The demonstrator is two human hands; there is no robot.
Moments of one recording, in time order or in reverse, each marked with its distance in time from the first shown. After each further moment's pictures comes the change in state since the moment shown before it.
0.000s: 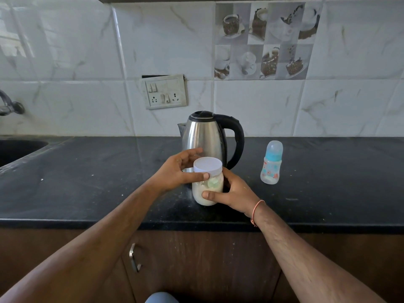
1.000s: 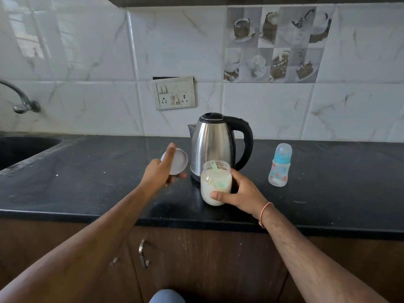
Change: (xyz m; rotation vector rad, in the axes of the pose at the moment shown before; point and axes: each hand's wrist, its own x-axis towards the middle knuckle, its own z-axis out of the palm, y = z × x) left_hand -0.026 -0.005 -0.032 -0.019 0.422 -0.368; right_hand -0.002 -0.001 0.001 -0.048 0.016 0.011
